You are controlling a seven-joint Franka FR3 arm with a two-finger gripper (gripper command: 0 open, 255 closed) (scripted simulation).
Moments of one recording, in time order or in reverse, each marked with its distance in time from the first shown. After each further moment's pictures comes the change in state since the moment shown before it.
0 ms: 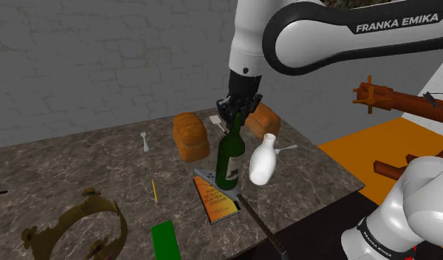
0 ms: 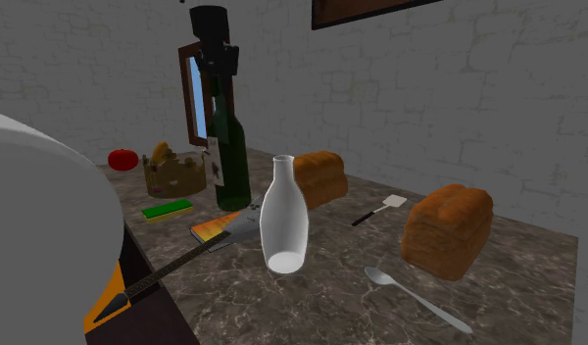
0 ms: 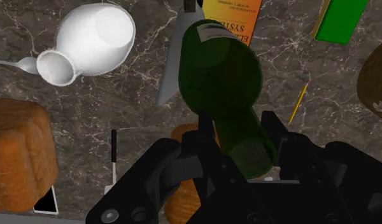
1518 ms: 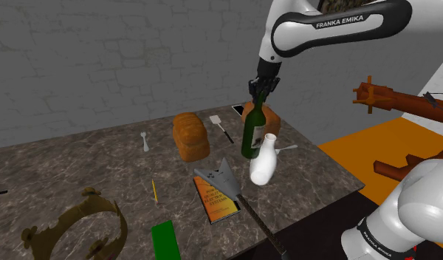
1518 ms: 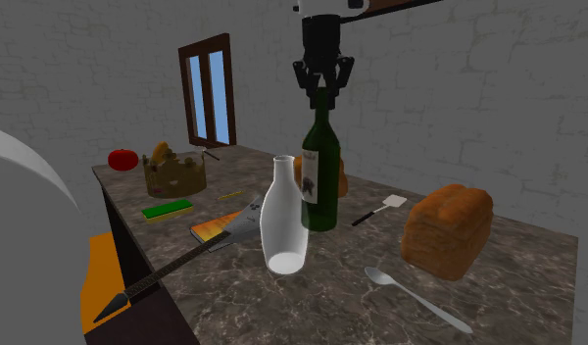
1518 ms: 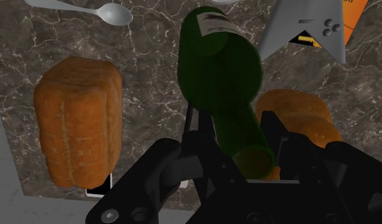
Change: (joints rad) arm -0.172 0.083 -0.265 0.004 -0.026 0.081 -0.424
